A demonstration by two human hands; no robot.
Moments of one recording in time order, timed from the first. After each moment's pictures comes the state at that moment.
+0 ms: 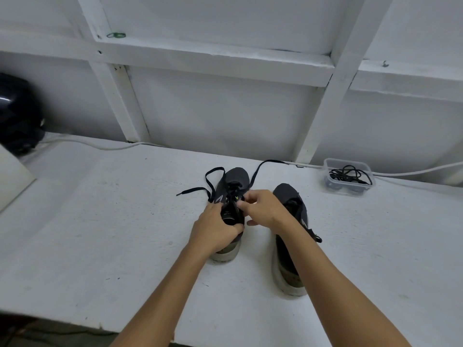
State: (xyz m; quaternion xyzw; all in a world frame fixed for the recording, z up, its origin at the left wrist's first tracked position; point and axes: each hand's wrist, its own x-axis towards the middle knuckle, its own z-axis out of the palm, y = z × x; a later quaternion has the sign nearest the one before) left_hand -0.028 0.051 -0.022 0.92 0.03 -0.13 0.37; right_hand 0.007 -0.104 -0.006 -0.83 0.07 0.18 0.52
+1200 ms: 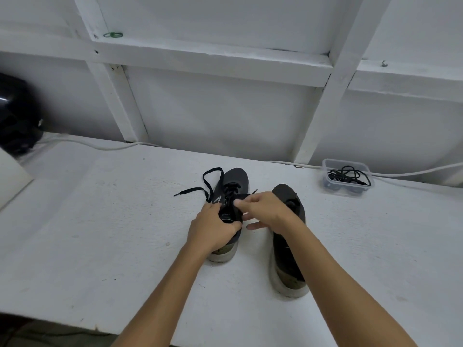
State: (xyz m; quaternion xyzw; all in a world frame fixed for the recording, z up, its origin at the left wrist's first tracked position) left_hand -0.024 0.047 -0.020 0.93 0.04 -0.13 0.33; right_hand 0.007 -0.114 0.002 -0.79 0.11 0.23 0.56
